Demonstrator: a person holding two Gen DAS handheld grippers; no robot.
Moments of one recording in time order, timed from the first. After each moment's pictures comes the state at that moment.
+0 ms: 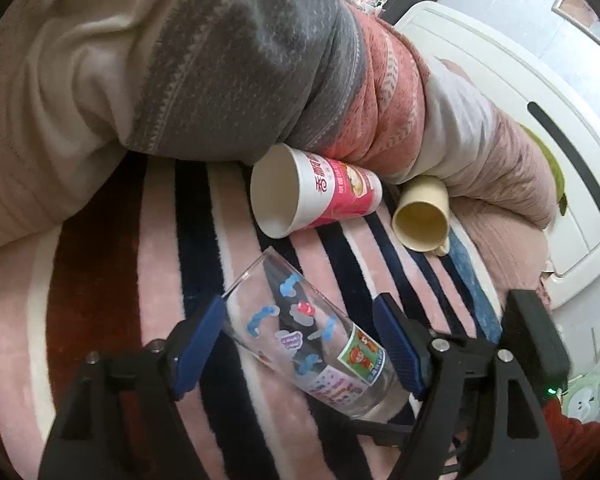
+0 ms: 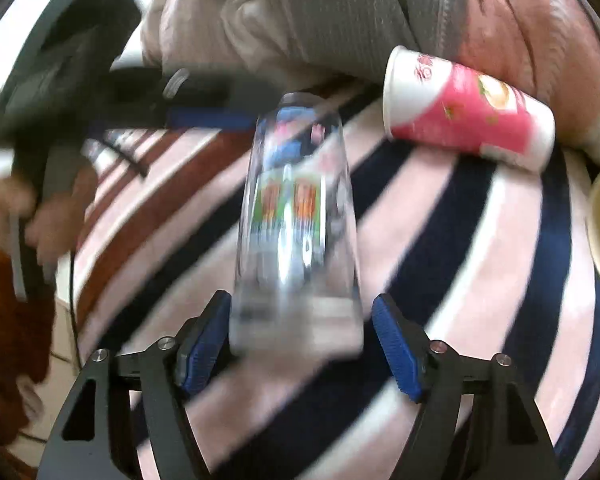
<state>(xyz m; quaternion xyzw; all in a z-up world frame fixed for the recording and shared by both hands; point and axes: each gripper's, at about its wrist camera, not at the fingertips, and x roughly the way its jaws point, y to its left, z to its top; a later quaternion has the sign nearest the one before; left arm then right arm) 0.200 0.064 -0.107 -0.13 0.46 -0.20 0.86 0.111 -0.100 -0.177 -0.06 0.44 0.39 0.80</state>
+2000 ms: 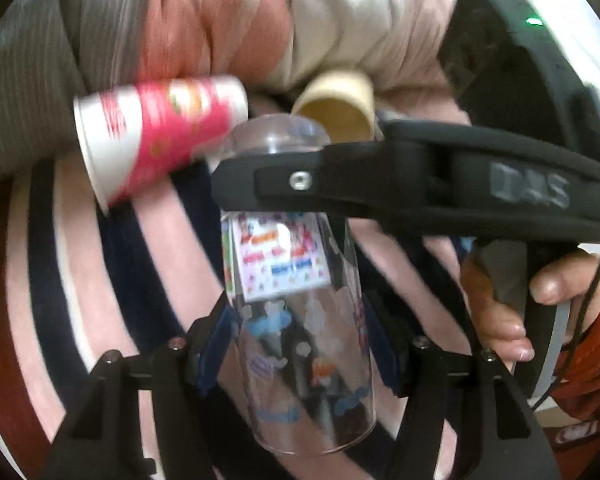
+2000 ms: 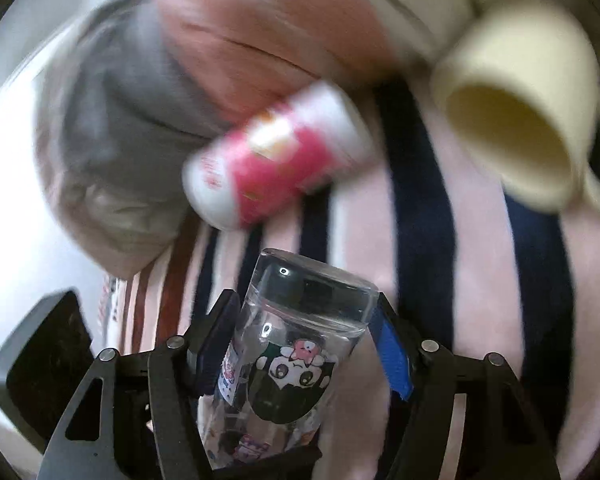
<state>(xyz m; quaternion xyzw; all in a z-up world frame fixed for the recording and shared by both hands) 0.167 -0.016 -0.107 0.00 0.49 -0.32 0.81 0.202 -0.165 -0.129 0.20 0.50 0.26 0.80</state>
